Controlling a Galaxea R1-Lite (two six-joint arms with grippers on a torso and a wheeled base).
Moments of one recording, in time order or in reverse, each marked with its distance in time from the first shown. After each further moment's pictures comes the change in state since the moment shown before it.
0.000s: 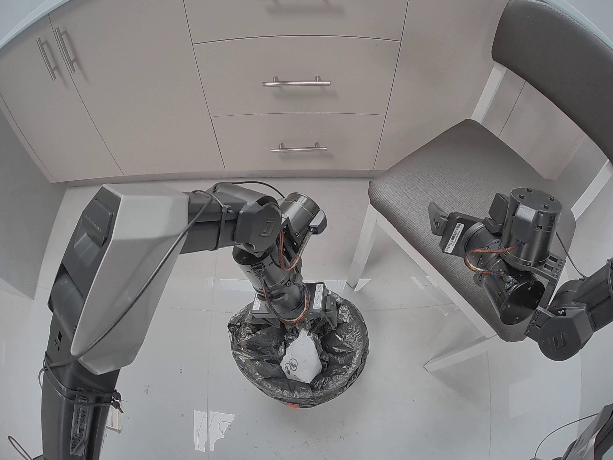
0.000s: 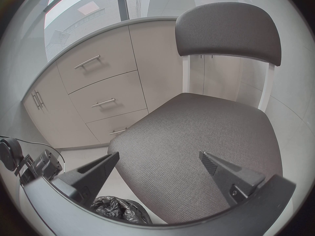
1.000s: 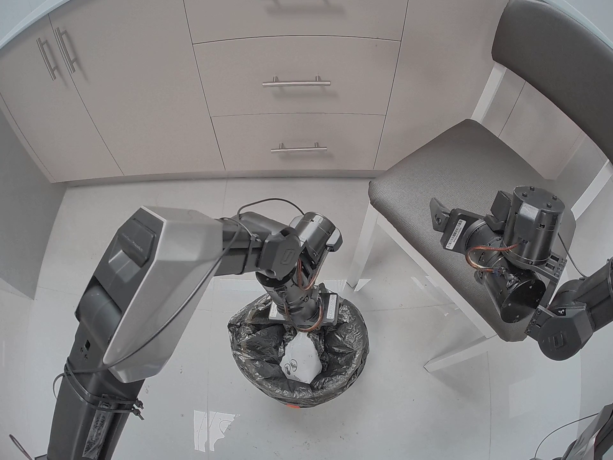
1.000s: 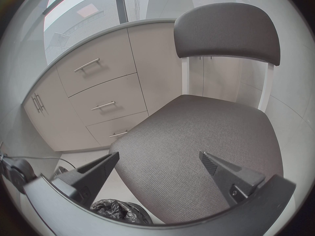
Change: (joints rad) left arm -0.027 0.095 0.000 -0.161 0.069 0.020; right arm -0.003 0.000 0.000 -0.024 0.000 0.003
